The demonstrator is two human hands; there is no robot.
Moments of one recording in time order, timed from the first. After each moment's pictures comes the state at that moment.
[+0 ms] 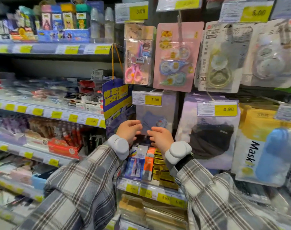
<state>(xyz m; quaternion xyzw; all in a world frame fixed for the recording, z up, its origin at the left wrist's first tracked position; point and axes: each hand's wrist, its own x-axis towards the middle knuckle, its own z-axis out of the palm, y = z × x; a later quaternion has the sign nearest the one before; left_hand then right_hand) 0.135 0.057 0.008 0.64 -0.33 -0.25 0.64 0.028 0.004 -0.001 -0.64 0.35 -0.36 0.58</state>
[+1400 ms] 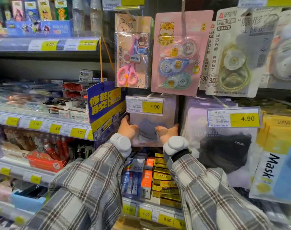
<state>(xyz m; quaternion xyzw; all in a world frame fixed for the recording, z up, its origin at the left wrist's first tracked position) 0.179 -0.012 0.016 0.66 -0.35 -0.22 0.63 0.067 -0.094 0.000 -0.60 0.49 -0.44 0.45</state>
